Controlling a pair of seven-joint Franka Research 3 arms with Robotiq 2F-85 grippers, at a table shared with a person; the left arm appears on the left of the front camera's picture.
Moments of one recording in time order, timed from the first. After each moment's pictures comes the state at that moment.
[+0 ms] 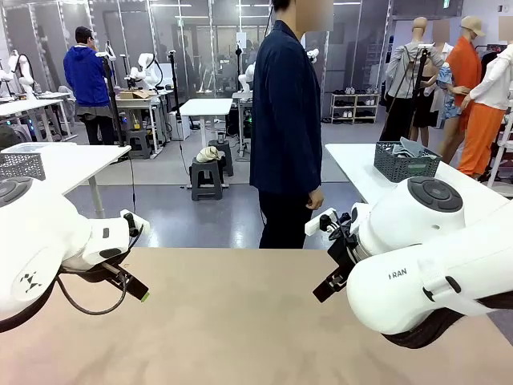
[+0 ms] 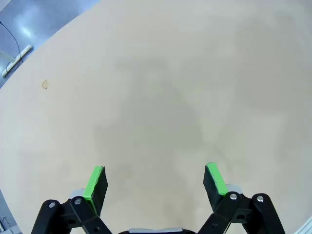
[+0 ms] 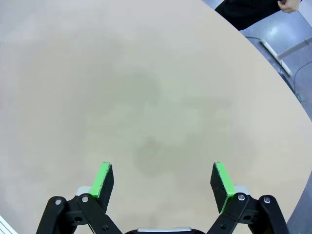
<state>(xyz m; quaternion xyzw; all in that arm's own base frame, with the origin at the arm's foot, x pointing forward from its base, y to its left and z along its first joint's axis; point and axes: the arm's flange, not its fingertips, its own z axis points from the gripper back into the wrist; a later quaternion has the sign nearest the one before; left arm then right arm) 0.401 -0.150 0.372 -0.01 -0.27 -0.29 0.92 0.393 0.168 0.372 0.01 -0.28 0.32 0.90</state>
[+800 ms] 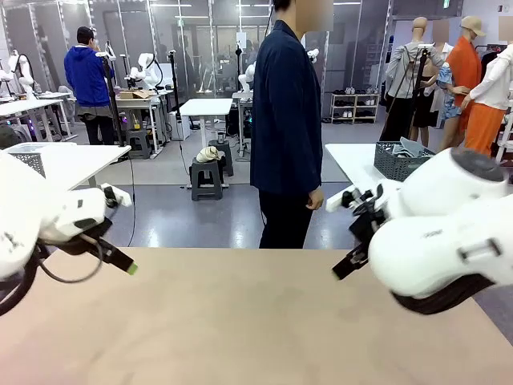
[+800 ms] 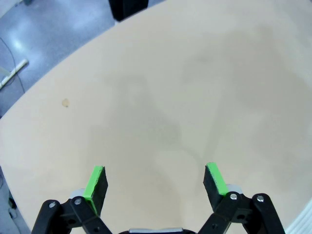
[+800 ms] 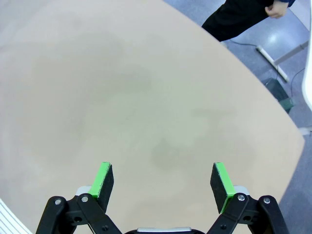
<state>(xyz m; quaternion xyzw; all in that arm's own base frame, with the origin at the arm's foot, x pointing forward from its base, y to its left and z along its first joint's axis) 0.424 -0.100 0.428 -0.06 -0.30 -0.30 0.90 0.399 0.113 0.430 0.03 -0.30 0.32 0.90</state>
